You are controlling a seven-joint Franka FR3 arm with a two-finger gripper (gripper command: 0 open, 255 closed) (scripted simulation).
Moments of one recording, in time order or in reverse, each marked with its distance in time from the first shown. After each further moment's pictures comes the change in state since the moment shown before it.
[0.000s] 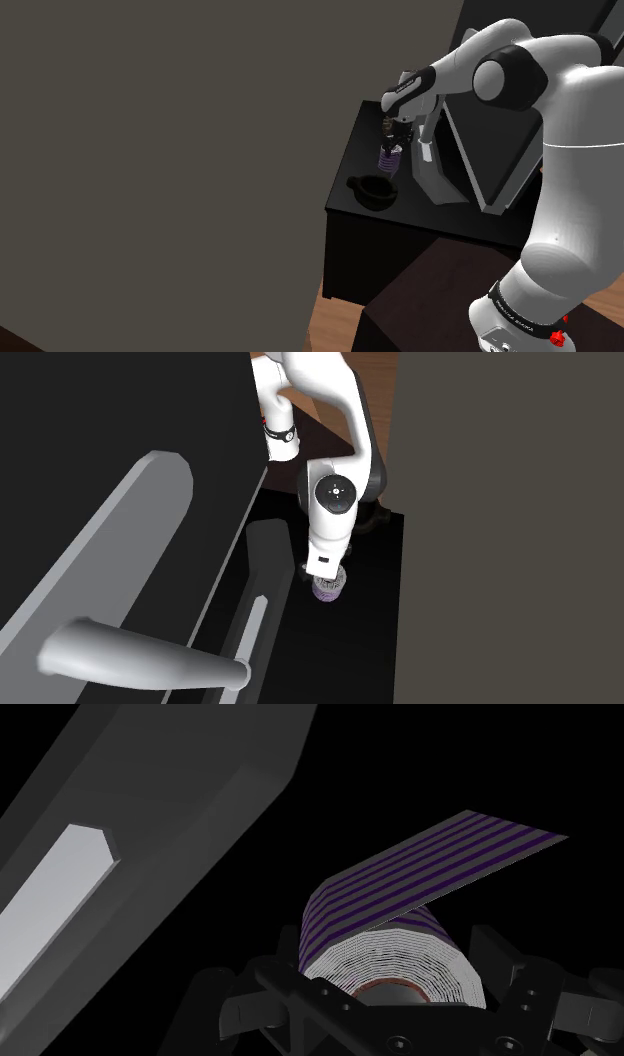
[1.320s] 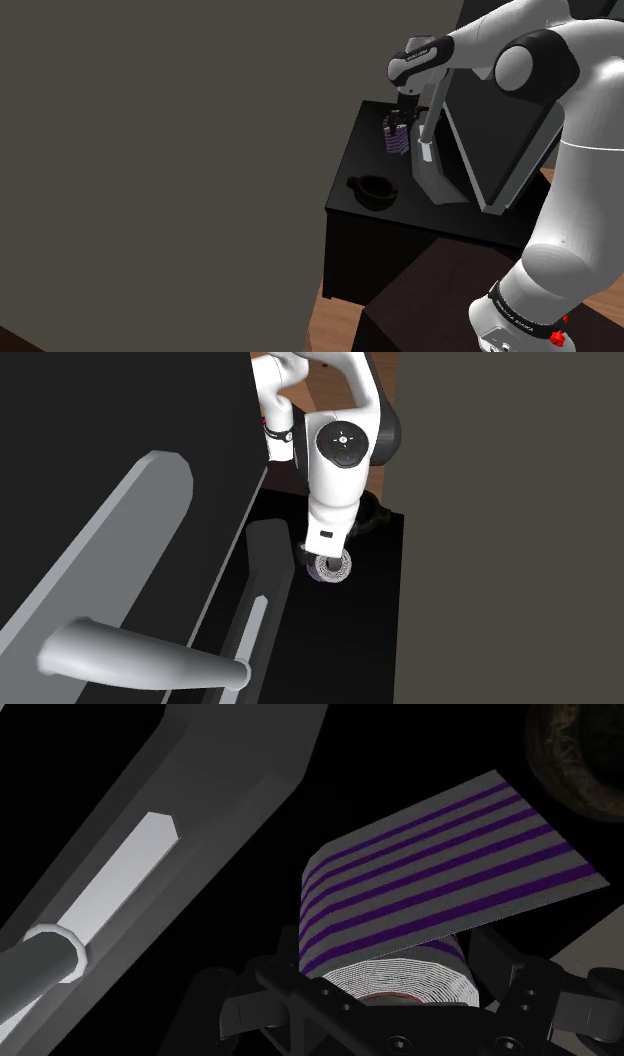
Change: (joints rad) arm 0.016 -0.123 -0.025 0.104 -0.051 -0.222 0.030
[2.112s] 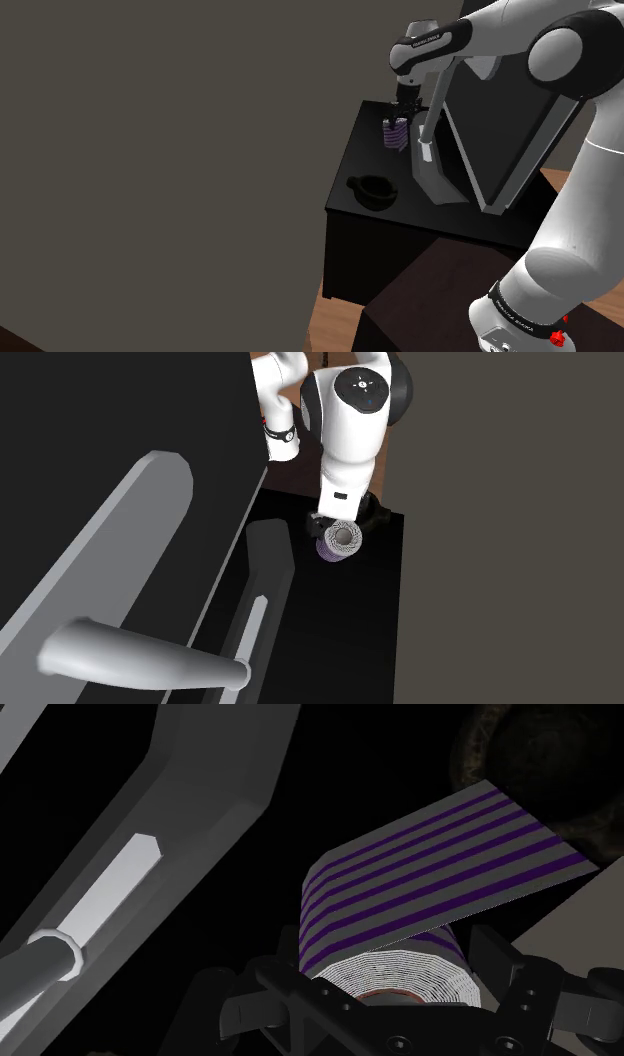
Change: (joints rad) arm 0.062 -0.153 0.009 -0.085 -0.057 -0.059 0.086
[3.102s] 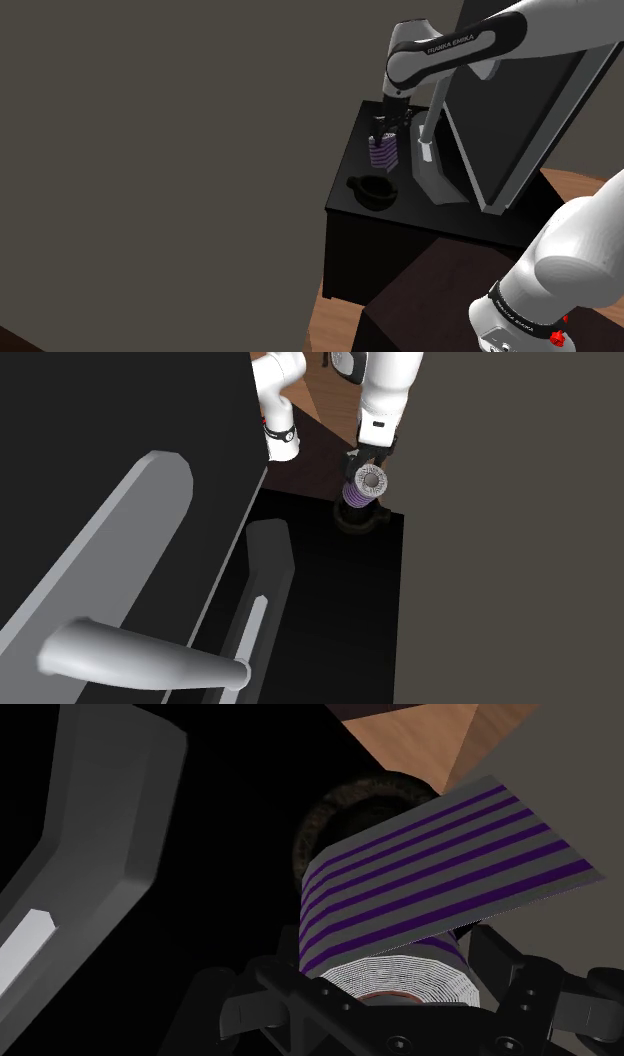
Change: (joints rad) arm 0.149 -0.354 0.136 -0.383 -0.098 0.037 0.323
